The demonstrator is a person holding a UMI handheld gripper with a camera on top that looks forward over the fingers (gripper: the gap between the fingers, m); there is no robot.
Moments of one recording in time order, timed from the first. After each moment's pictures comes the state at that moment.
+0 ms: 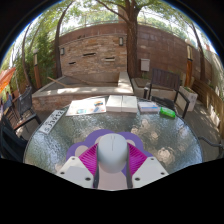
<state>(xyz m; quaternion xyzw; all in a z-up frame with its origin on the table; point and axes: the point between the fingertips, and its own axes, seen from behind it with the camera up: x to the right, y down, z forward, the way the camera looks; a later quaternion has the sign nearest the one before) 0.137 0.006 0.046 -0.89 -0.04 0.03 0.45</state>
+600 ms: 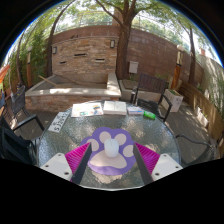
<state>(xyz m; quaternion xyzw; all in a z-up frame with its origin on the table) 0.125 -0.104 0.150 -0.89 -0.01 -0.04 0.45</state>
